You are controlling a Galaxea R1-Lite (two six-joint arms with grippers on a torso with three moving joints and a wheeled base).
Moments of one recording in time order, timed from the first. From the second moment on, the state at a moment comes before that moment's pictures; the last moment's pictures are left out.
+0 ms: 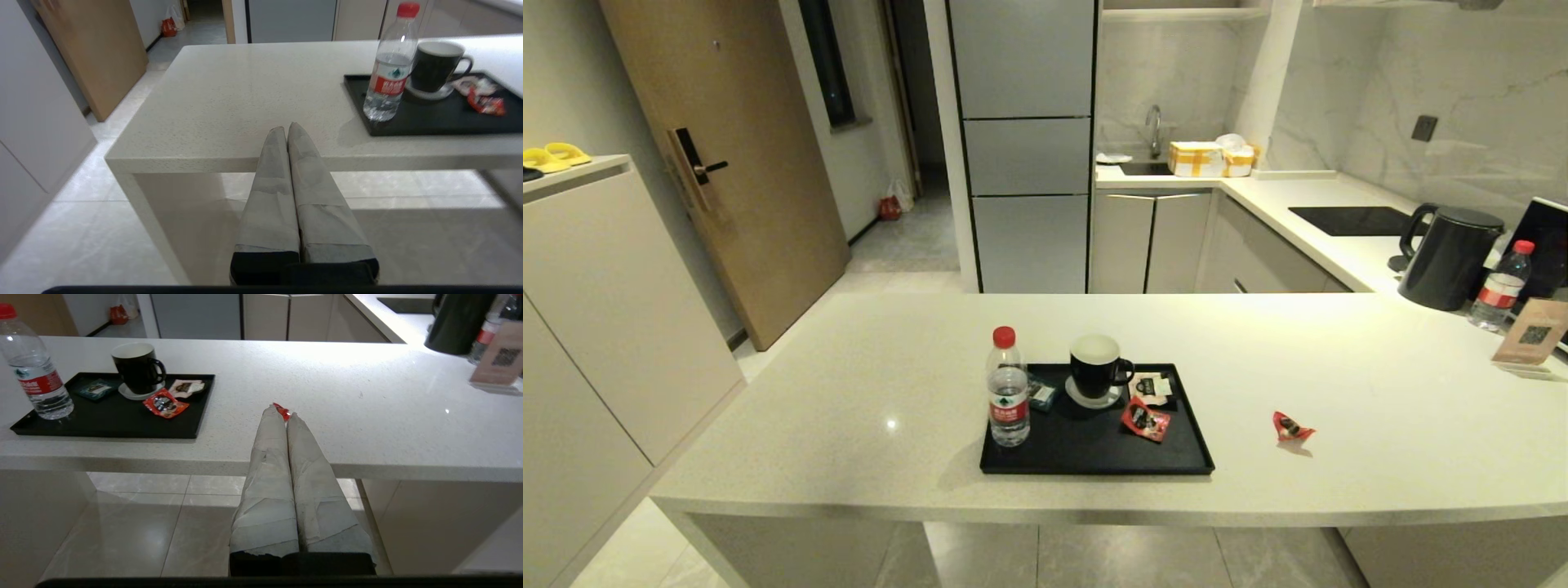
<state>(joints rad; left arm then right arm) 0.00 0.00 0.00 0.00 -0.01 0.03 0.01 0.00 -0.01 0.00 0.00 -0.06</state>
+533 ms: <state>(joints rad) 0.00 0.05 -0.17 0.08 -0.01 0.11 0.01 0.00 0.00 0.00 0.00 -0.04</state>
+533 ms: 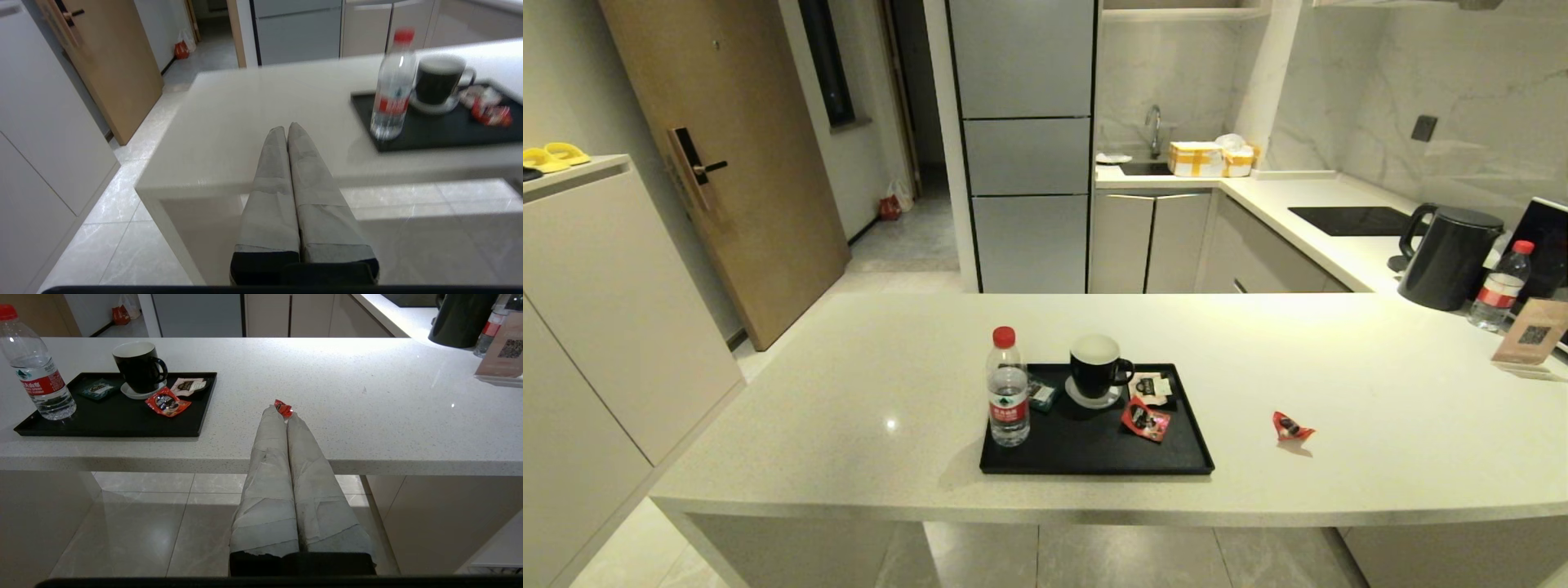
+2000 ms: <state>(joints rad) -0.30 2.02 -0.70 -0.70 -0.47 0.04 0.01 0.00 0.00 0.00 0.00 -0.04</state>
